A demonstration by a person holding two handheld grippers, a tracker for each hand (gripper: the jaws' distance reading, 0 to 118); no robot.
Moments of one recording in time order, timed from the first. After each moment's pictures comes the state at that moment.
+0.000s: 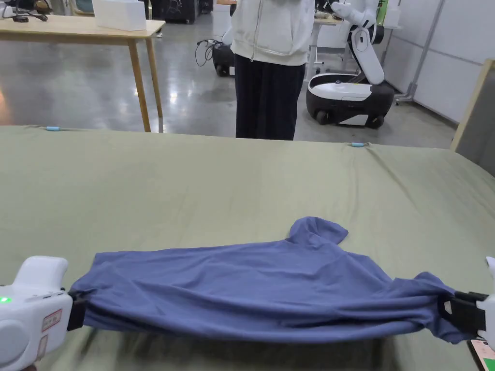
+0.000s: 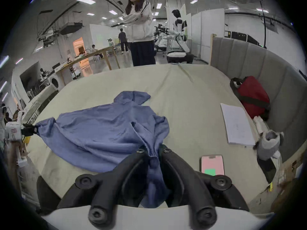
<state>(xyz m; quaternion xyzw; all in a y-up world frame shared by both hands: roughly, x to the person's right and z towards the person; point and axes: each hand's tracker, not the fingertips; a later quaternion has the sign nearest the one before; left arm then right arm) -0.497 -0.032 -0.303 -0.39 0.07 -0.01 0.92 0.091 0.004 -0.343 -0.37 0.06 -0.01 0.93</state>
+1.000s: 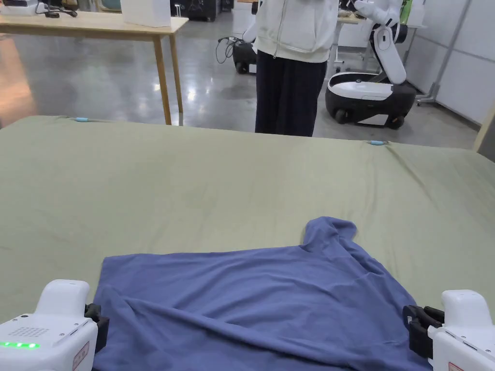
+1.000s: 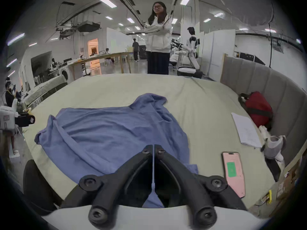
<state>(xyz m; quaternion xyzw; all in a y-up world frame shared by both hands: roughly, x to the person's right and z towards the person) -0.480 -0.064 -0.250 -0.34 0.10 0.00 0.94 0.006 -0.046 -0.316 -0.30 0.10 0.04 0.95</state>
